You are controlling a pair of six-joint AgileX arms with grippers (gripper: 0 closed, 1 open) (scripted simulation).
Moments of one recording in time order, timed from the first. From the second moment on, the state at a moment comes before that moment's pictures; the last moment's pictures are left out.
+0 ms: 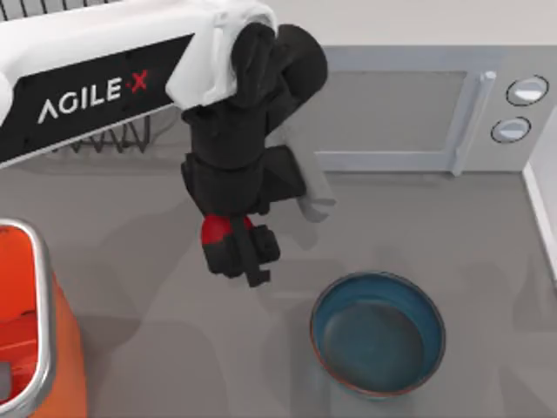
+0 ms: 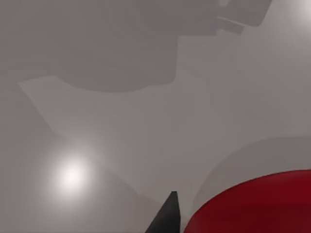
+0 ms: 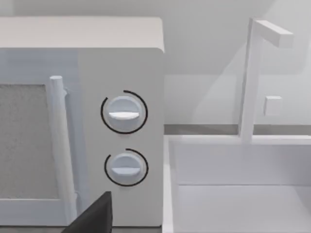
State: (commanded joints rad) left arm -0.68 1.98 1.61 -1.26 -0.04 0.61; right arm 0.00 0.00 0.00 0.00 0.00 0.00
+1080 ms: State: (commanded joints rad) left arm -0.21 1.49 1.26 -1.36 0.01 -0.69; right arm 0.00 0.00 0.00 0.00 0.00 0.00
